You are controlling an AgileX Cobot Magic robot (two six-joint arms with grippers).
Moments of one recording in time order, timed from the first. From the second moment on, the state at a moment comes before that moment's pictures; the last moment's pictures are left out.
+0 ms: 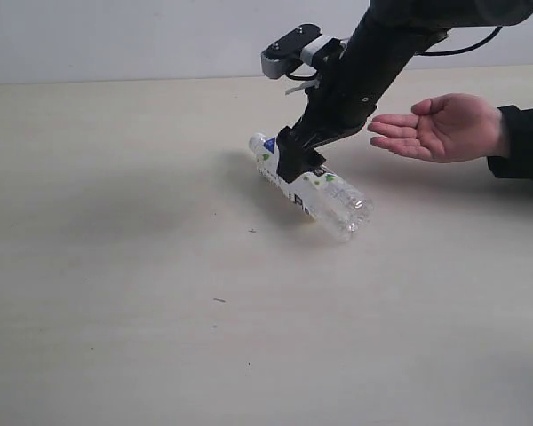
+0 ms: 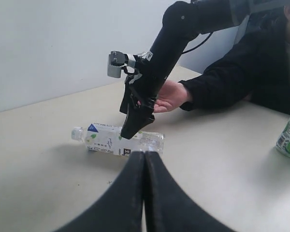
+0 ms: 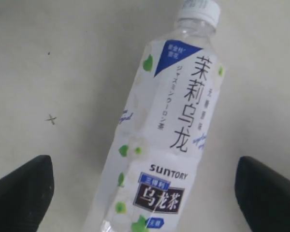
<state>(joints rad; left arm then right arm) -0.74 0.30 -0.29 -0.33 0.24 0.23 0.54 2.06 -1.53 0.31 0.84 -0.67</state>
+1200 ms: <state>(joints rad) -0.74 0.30 -0.29 -0.33 0.24 0.23 0.54 2.18 -1.54 0.30 0.93 -0.60</state>
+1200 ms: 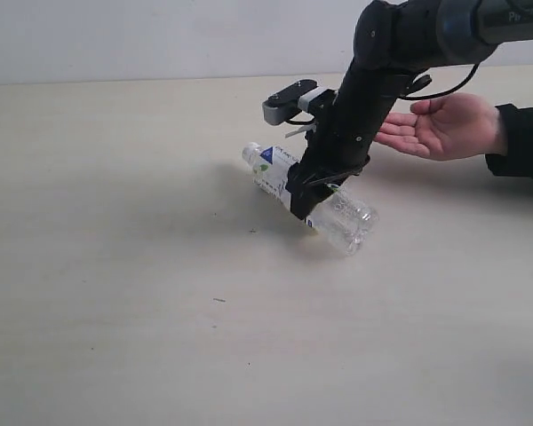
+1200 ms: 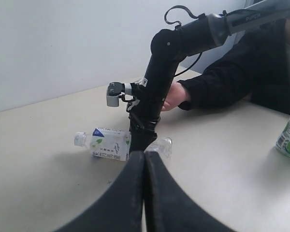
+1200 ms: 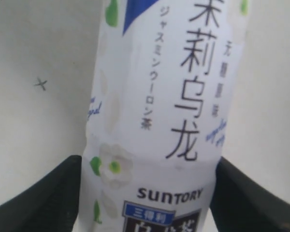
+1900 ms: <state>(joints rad) -0.74 0.30 -0.29 -0.33 0.24 0.23 0.55 1.81 -1.54 0.33 0.97 -0.47</state>
